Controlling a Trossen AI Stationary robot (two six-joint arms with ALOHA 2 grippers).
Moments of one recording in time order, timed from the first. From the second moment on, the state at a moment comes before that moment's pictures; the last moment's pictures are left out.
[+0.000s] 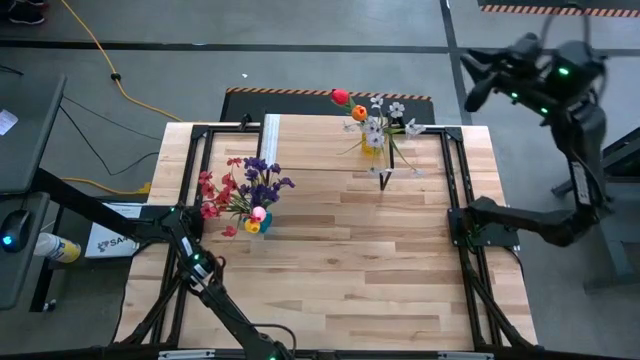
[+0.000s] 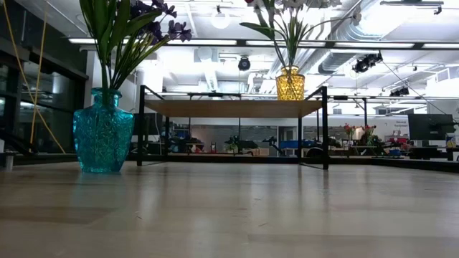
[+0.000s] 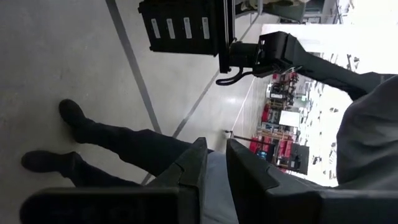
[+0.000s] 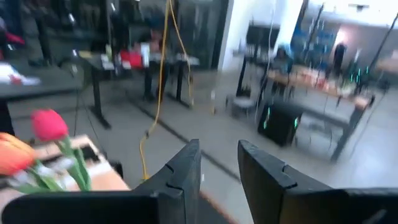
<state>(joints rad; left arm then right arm) -0.84 2.50 2.19 -0.07 -0.42 -1.77 -1.04 1.02 1.70 -0.73 -0.24 -0.14</state>
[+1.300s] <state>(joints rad) -0.88 2.16 2.19 -1.28 -0.74 -1.82 -0.86 0.60 1.70 -0.61 -1.09 0.34</state>
